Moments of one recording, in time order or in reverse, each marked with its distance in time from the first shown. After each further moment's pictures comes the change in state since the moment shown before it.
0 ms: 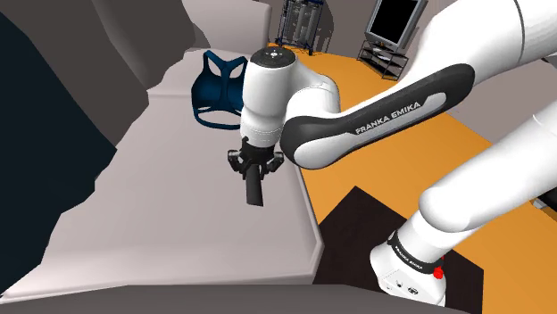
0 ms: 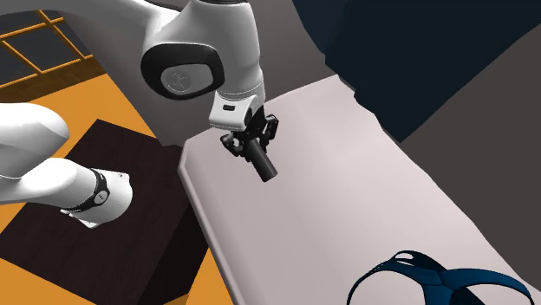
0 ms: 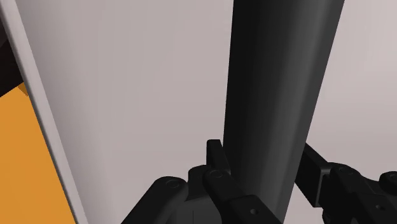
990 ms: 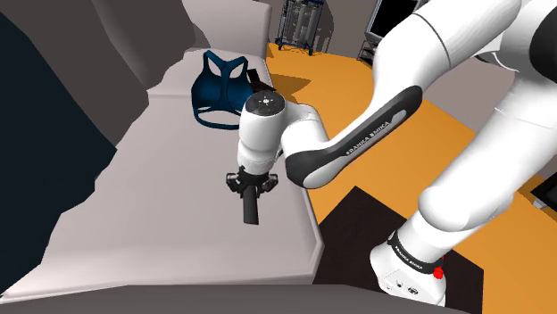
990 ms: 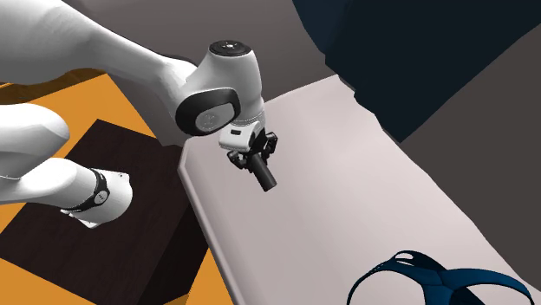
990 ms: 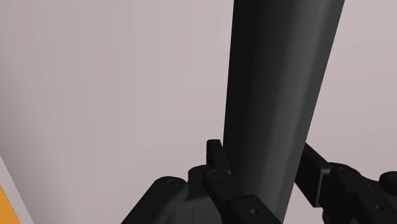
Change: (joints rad) arm -0.018 0.267 0.004 -0.036 -0.379 0.134 0.301
